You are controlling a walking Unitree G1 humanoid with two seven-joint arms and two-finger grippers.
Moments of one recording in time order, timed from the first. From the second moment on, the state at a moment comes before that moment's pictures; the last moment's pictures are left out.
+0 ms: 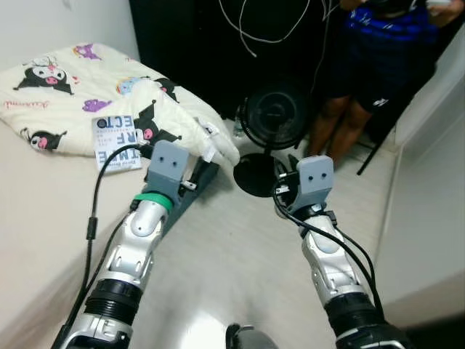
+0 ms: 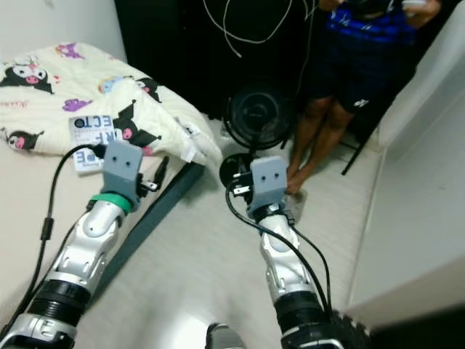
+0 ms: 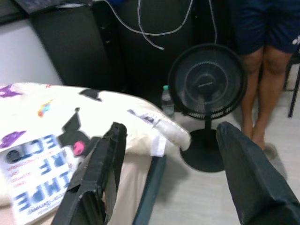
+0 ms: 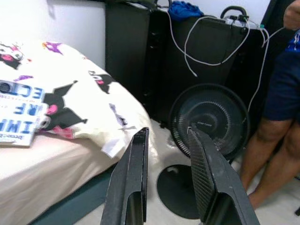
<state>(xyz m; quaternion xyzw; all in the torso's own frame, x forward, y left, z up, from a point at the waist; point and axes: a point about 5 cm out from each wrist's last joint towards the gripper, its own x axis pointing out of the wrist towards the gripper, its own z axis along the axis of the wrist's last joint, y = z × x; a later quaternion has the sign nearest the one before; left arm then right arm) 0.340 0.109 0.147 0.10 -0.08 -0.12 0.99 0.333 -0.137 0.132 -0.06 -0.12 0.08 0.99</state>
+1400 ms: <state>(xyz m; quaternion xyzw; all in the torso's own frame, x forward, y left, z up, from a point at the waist) 0.343 0.112 0.144 0.09 -0.05 -0.11 0.99 0.326 -0.115 0.135 -0.06 -0.13 0.17 0.98</state>
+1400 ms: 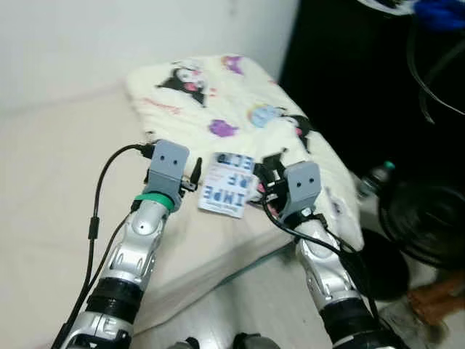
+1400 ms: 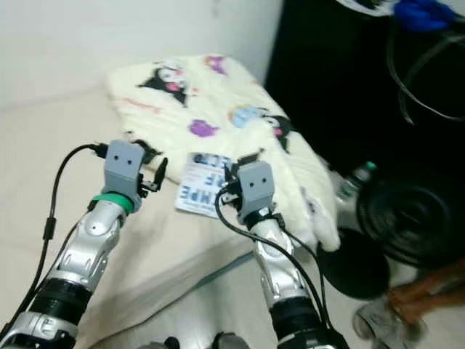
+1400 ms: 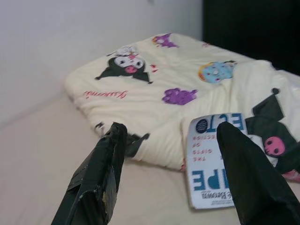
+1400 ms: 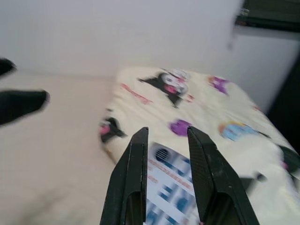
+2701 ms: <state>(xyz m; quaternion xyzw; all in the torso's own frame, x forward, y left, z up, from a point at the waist) 0.338 0.101 0.144 0.11 -0.06 -0.14 0.98 0.325 -0.121 0.135 -0.02 -0.11 0.15 0.98</state>
